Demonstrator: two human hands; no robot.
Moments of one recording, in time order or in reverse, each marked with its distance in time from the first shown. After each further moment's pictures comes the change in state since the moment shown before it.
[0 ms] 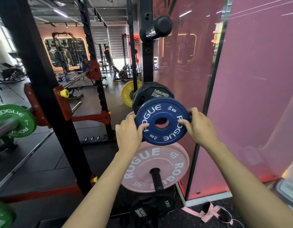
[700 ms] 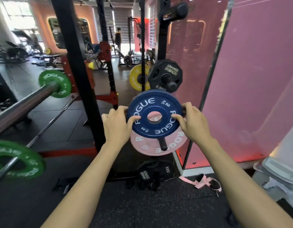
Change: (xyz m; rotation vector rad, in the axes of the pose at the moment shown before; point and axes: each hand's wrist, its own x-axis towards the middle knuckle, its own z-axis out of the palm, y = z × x) left_hand -0.151 -0.034 -0.168 0.134 0.018 -0.031; right_hand -0.171 -0.121 -0.050 0.006 -0.004 -0.069
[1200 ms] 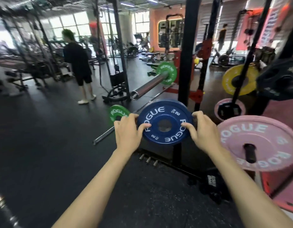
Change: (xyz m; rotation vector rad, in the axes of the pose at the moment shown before) left_hand -0.167 -0.139 -0.226 0.338 0.175 -0.358; right_hand -0.085 -0.238 0.053 0.413 -0.204 -0.362
